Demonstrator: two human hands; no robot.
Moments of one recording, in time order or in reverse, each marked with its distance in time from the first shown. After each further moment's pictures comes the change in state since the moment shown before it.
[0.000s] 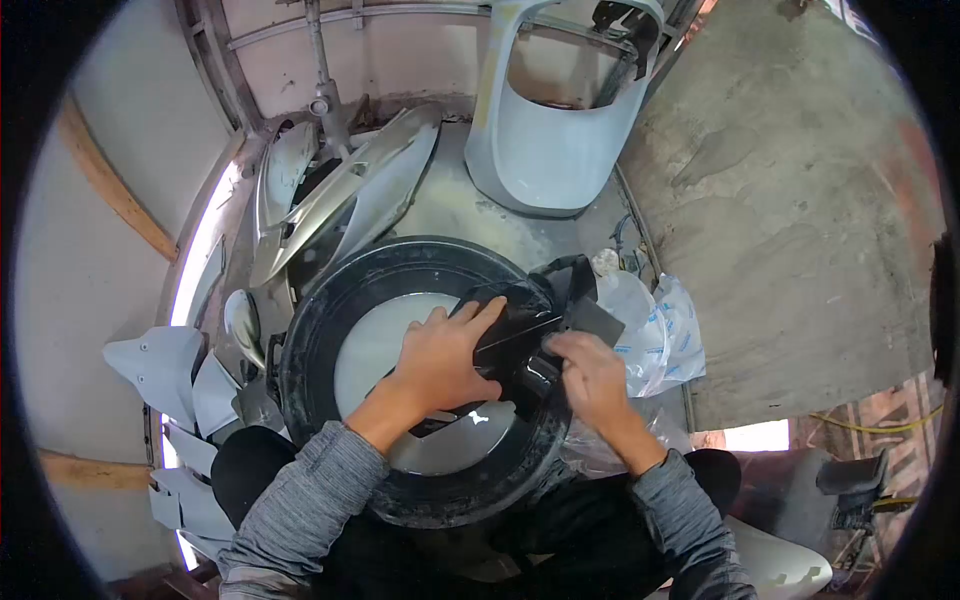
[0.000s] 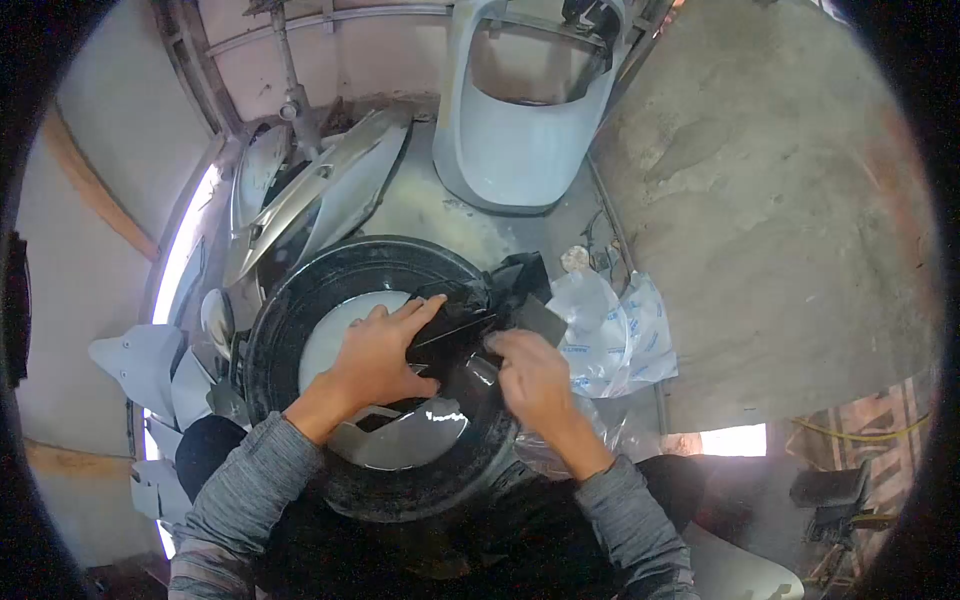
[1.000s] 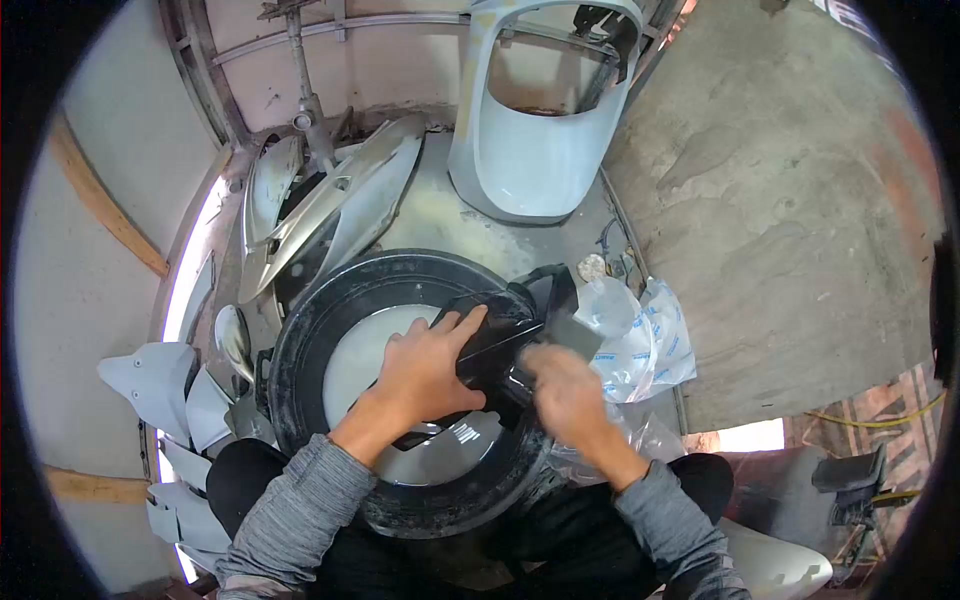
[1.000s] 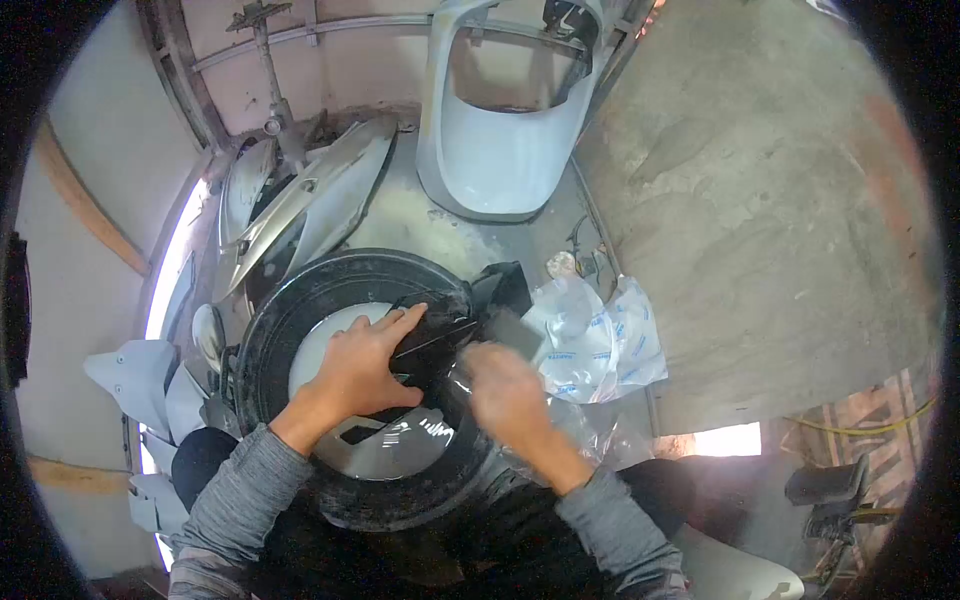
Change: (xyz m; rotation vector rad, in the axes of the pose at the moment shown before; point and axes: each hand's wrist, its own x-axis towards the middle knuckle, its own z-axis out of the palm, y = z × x) left_hand 0.005 0.010 -0.009 0.036 -0.030 -0.032; right_hand -0.002 -0.009 0.004 -0.065 -0.008 -0.026
